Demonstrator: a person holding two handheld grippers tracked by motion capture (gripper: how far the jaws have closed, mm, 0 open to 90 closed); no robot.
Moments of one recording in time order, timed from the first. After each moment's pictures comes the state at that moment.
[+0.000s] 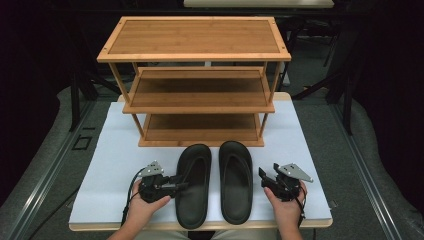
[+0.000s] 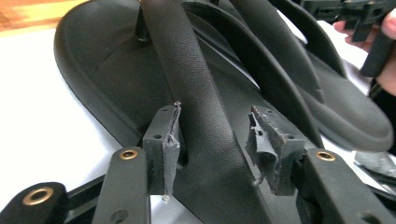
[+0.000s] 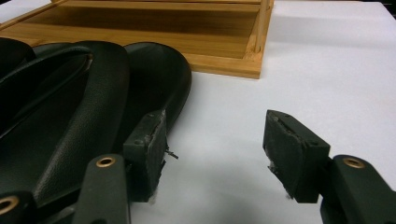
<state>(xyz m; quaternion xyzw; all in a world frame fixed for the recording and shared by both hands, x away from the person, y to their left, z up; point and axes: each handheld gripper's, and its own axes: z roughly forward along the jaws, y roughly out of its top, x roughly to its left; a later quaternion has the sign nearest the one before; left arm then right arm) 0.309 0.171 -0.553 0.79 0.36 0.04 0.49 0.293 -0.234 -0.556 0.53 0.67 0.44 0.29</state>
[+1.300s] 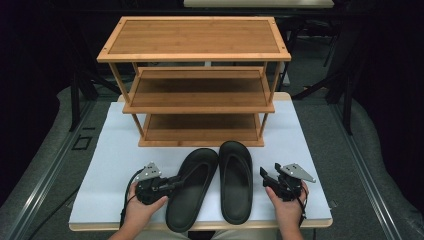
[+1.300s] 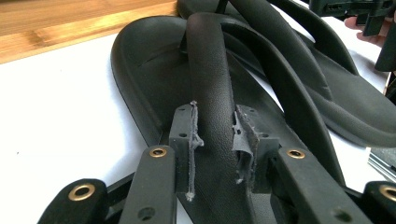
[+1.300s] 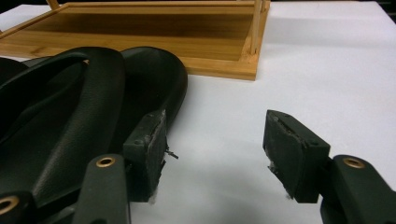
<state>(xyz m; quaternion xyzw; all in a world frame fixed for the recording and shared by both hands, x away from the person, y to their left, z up) 0.300 0.177 -0.545 0.79 0.35 0.07 0.49 0.292 -0.238 -0.555 0.53 0.66 0.45 0.28</state>
